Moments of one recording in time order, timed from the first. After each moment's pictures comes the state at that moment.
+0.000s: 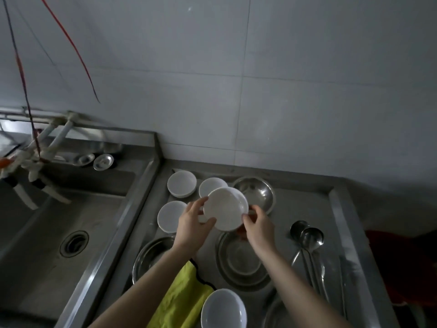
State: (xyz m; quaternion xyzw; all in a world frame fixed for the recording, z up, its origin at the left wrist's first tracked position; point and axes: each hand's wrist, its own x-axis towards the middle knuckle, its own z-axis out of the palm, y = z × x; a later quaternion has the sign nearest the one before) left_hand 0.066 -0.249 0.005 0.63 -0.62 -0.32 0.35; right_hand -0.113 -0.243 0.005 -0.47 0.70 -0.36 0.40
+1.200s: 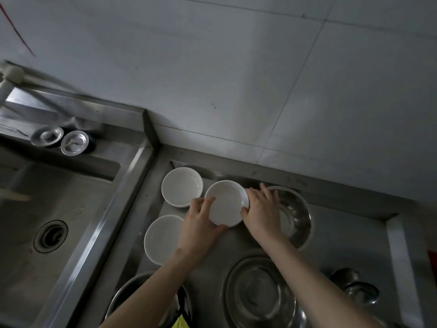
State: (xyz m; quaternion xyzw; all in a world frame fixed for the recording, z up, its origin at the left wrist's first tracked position) left_hand 0.079 -0.391 -0.115 0.69 -0.63 -0.28 0.21; right_hand -0.087 -0.440 -0.110 -0.72 0.67 -0.08 0.15
